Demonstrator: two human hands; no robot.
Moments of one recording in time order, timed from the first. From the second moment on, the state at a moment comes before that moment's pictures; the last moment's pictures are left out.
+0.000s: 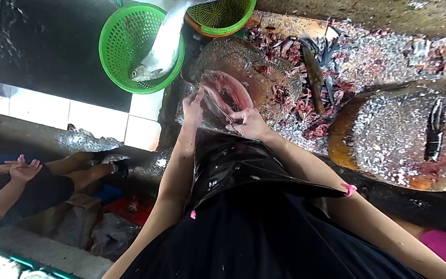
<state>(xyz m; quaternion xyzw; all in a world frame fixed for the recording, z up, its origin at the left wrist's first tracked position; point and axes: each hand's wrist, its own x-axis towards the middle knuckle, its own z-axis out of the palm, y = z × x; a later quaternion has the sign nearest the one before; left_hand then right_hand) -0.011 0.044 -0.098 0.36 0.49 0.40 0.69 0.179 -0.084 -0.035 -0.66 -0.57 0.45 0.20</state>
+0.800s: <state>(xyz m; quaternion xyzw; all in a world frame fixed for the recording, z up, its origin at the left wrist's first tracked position) -0.011 0.085 -0.115 0.46 0.64 0.27 0.55 0.238 -0.233 -0.056 -0.78 -0.55 0.18 0.24</state>
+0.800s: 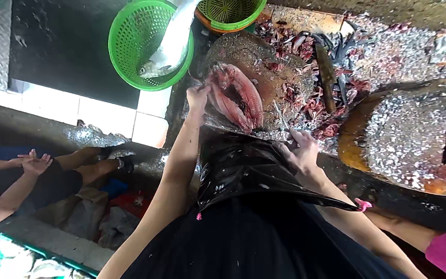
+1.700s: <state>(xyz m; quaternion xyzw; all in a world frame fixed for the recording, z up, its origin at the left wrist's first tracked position) 0.000 0.054 -0.099 0.40 0.65 0.34 0.54 0.142 -0.094 -0.041 -0.69 -0.60 0.38 0.14</state>
